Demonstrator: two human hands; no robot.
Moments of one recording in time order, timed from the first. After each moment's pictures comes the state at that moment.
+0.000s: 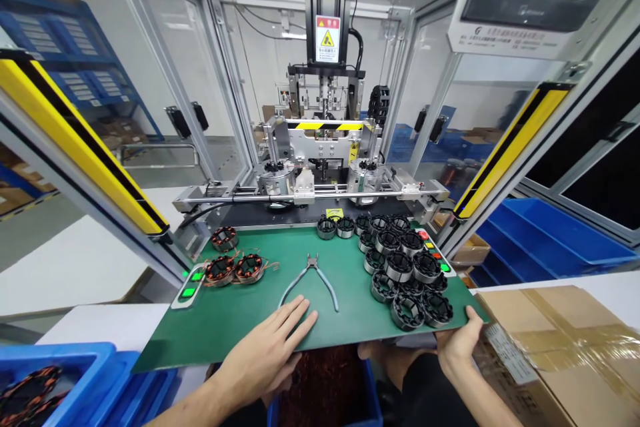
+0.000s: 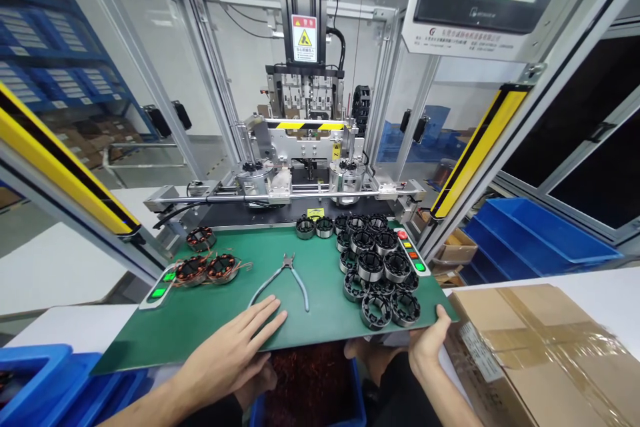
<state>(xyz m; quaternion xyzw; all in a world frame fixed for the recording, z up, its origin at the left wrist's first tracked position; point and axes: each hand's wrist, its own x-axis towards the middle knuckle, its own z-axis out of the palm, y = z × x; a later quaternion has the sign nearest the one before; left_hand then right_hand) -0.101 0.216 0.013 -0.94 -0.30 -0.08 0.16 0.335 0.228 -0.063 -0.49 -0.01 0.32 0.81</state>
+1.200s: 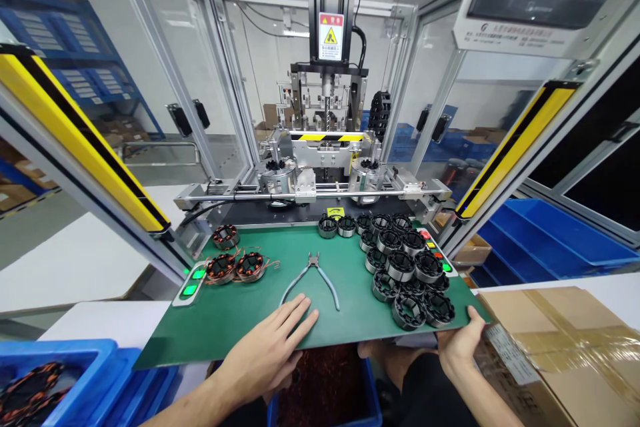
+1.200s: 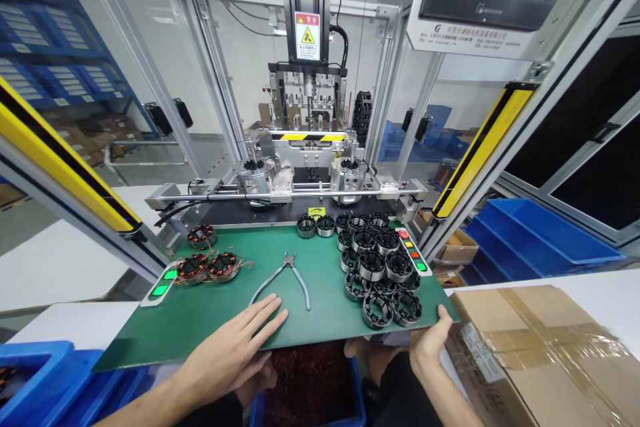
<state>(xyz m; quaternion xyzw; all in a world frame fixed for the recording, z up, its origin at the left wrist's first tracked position) -0.101 0.217 0.016 -0.94 -0.30 -0.07 0.15 0.328 0.226 -0.046 -0.48 0.01 0.34 0.81</state>
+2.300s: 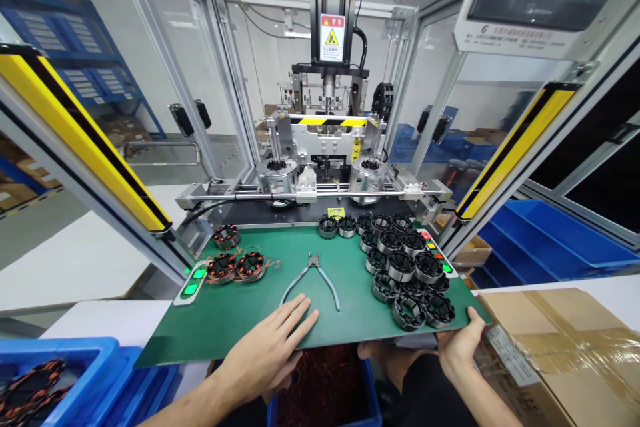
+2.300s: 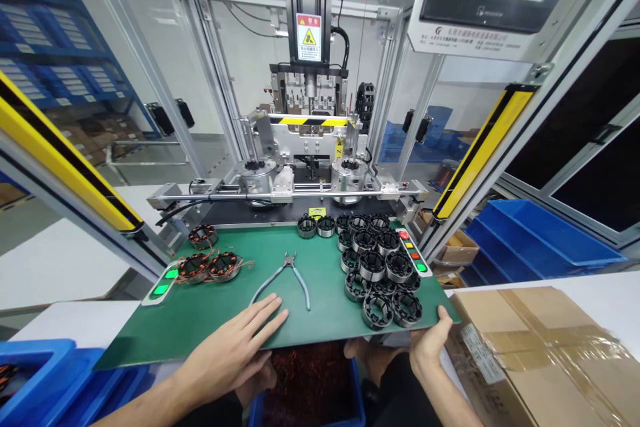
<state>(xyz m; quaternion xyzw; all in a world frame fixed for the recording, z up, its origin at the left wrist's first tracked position) -0.101 0.217 0.015 -0.94 -0.31 -0.07 0.12 0.332 0.228 -0.056 -0.50 -0.02 0.33 0.80</state>
